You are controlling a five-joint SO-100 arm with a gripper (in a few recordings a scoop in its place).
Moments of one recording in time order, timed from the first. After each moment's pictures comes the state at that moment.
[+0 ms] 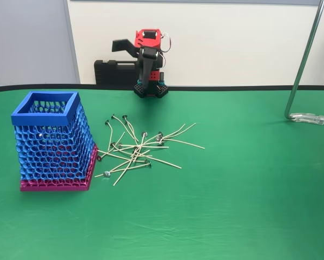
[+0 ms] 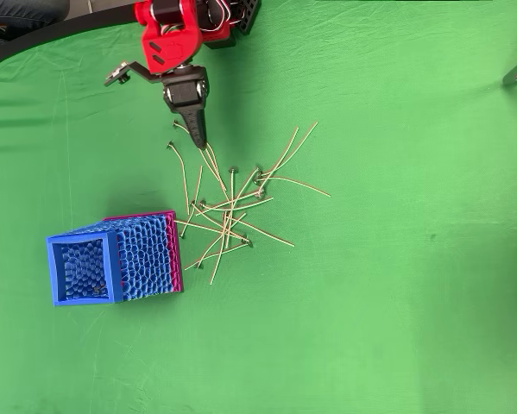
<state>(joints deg) 2.5 173.0 156.0 39.8 -11.0</state>
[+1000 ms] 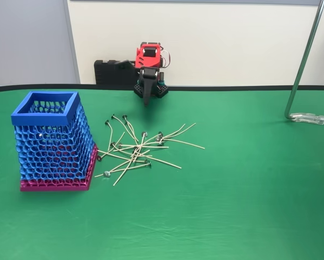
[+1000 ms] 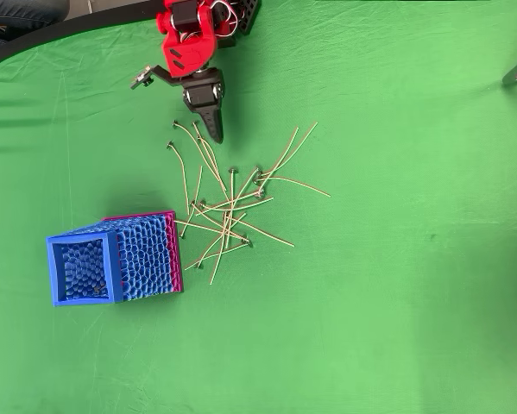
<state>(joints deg) 2.3 190.0 176.4 46.8 -6.3</state>
